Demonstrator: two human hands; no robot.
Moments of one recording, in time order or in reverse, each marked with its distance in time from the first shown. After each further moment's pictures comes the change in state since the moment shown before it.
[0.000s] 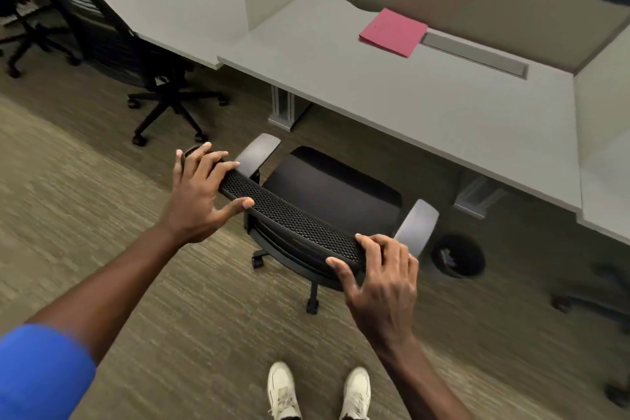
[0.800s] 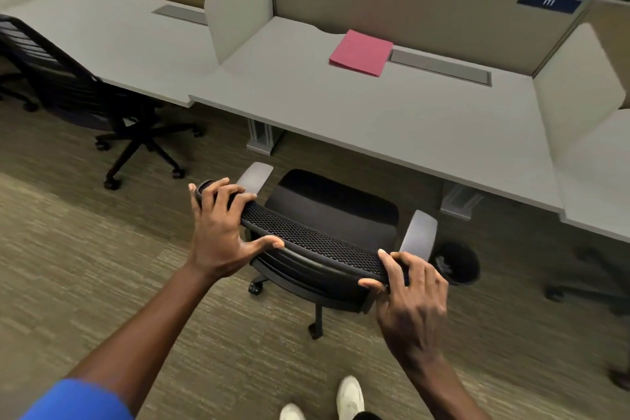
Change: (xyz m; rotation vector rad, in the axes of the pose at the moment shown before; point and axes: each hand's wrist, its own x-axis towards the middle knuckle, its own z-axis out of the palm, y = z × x) left_hand 0.069 0.017 0.030 -0.015 0.110 0.095; right_hand 0.039 0.029 0.012 -0.176 0.088 0.045
